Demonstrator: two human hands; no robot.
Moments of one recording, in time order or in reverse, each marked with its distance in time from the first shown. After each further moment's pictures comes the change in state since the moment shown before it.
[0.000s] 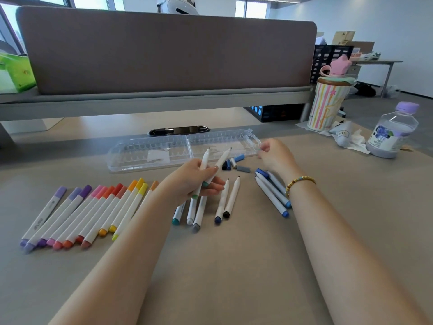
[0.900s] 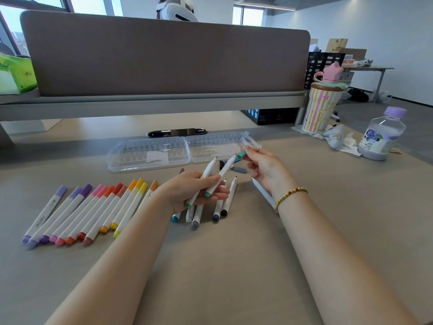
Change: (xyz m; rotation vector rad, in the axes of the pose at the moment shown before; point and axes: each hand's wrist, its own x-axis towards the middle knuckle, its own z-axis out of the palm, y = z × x) left_hand -0.015 -0.009 -0.002 -0.179 -0.173 -0.122; right_hand -0.033 -0.015 0.006 1.116 -0.210 0.276
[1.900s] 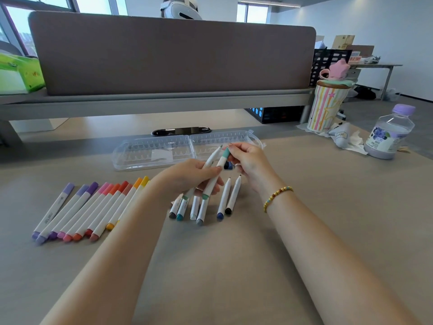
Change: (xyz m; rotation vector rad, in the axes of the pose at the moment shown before) left_hand -0.006 0.018 -0.005 0.536 0.150 0.110; right_hand -0.016 0.003 0.039 -0.247 -0.075 -0.194
